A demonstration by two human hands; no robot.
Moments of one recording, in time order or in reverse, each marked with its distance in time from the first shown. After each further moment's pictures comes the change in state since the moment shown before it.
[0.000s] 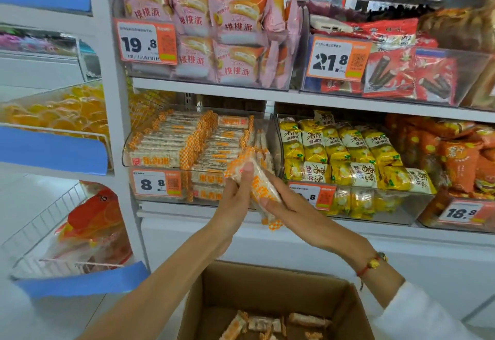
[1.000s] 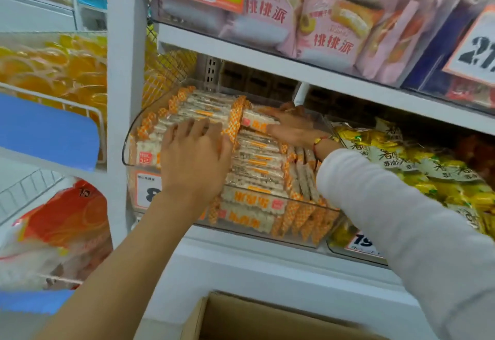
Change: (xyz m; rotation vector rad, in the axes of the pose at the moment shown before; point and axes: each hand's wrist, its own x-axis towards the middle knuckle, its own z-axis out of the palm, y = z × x) left_hand 0.117 -0.012 -0.144 1.254 0.625 0.397; right_hand 0.294 0.039 -0.039 -0.907 0.127 0.188
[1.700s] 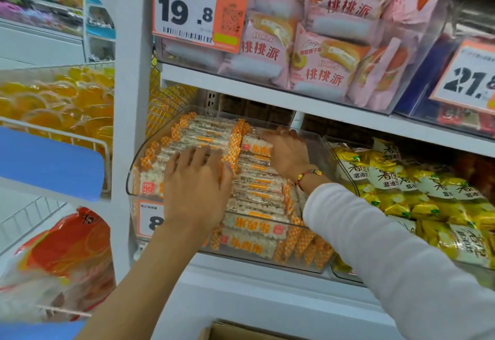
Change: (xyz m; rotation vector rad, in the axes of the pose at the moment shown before) left_hand -0.002 0.001 -0.002 0.018 -0.039 0.005; right_hand -0.016 -0.019 0.012 -0.159 0.301 -0.028
